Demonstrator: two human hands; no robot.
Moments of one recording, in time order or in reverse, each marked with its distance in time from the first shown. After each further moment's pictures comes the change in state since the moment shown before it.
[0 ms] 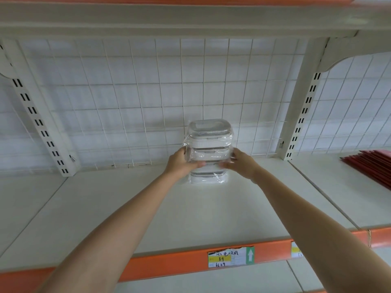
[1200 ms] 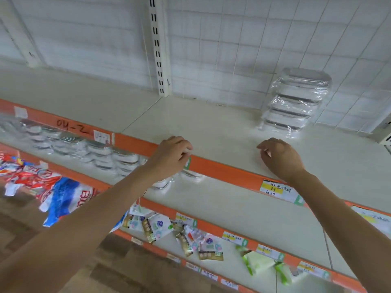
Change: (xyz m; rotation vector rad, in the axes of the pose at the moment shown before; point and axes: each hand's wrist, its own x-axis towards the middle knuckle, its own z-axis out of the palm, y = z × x) left_hand -0.251 -0.082 -0.103 0.668 0.190 0.163; right_hand -0.120 -0.017 0.093 -0.692 -0.040 -0.452
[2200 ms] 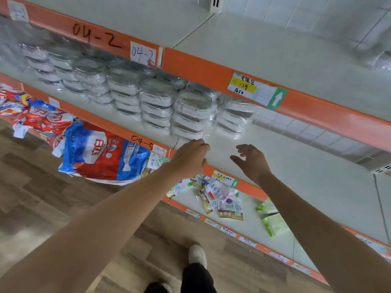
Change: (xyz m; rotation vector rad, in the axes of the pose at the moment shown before) left_hand -0.126 -0.121 0.120 -0.007 -0.360 -0.167; right_hand -0.045 -0.120 0.260 0.284 -0.315 0.138
